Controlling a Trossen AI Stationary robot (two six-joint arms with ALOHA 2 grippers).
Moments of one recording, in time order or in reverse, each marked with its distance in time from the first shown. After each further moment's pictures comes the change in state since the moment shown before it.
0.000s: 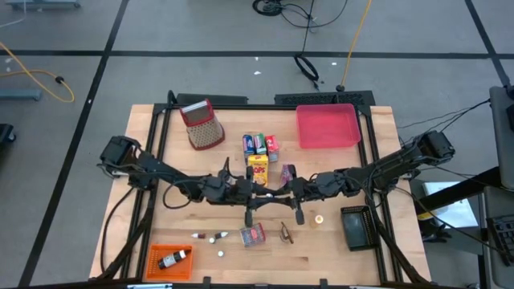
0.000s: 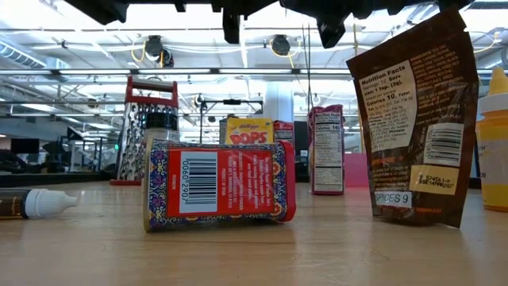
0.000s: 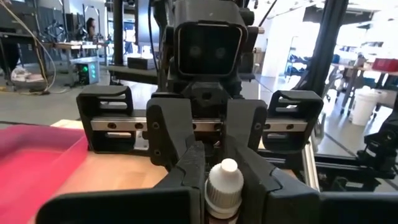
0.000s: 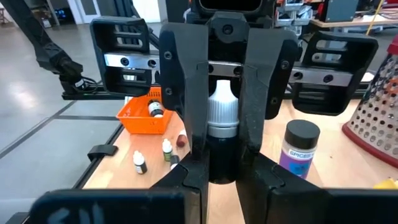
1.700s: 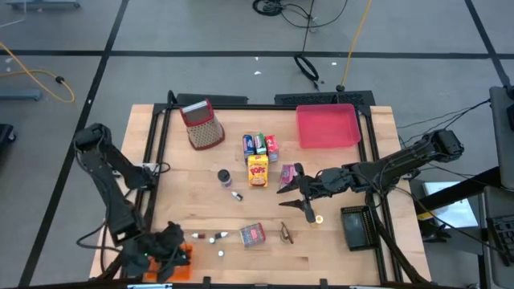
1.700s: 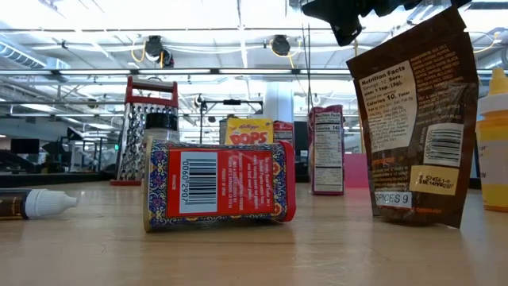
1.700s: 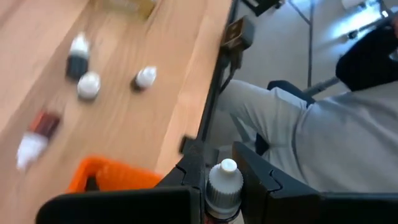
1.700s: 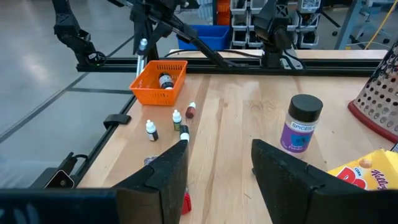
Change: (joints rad) left arm -0.799 -0.361 0.000 -1.246 -0.170 -1.320; right arm -0.002 -0.135 0.001 -0.257 -0.074 0.003
